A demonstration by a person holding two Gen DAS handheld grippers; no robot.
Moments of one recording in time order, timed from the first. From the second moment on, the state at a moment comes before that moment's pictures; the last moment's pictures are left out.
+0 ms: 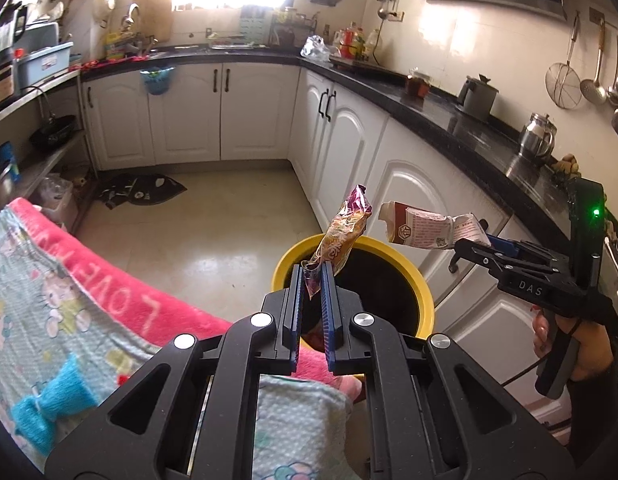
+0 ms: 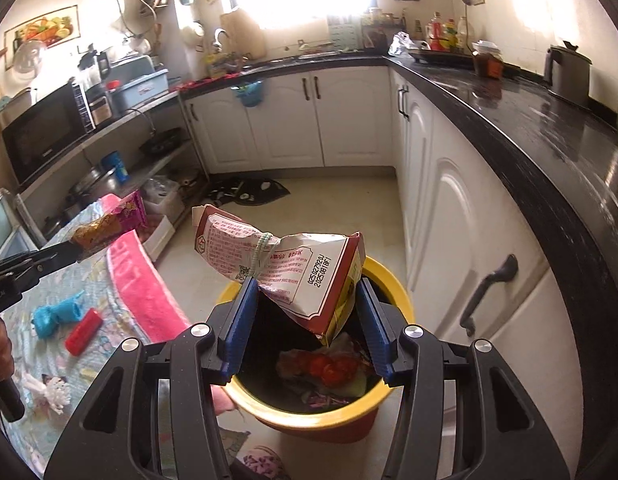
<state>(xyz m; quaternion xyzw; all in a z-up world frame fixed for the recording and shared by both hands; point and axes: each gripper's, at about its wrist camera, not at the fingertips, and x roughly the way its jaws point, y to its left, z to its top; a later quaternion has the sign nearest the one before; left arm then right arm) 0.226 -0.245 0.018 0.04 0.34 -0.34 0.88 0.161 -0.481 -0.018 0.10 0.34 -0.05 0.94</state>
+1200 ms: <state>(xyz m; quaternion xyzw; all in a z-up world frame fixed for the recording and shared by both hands) 0.262 -0.309 -0.048 0.06 0.42 -0.34 0.84 0.183 -0.482 -0.075 0.07 0.42 -0.07 0.90</state>
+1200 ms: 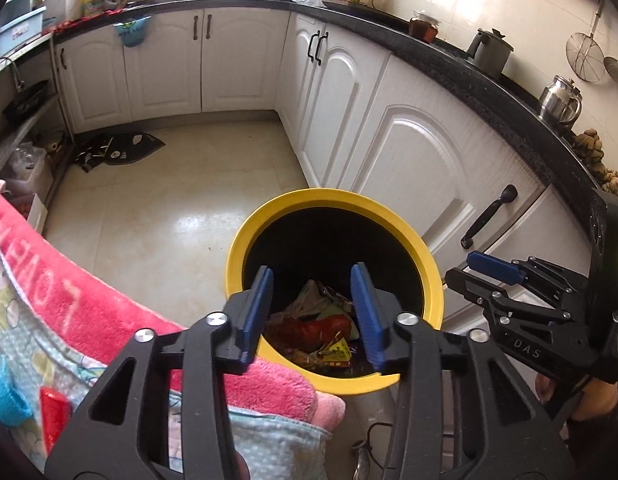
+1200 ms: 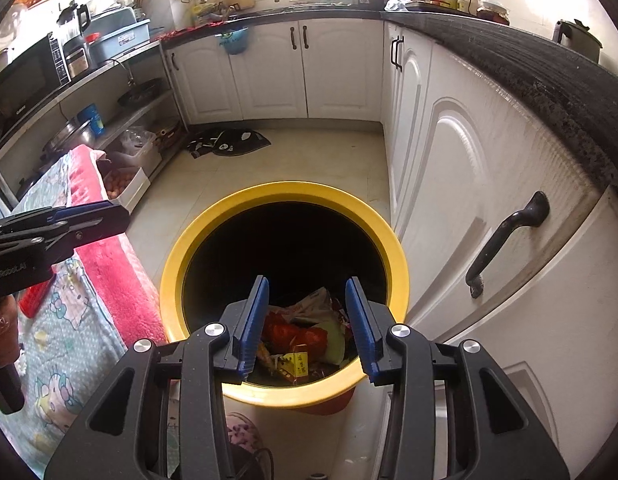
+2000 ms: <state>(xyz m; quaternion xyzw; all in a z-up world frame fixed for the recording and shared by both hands) 0.230 -0.201 0.010 0.01 0.36 -0.26 0.90 0.159 -0.433 -0.016 0.08 0.33 -0.04 0.94</state>
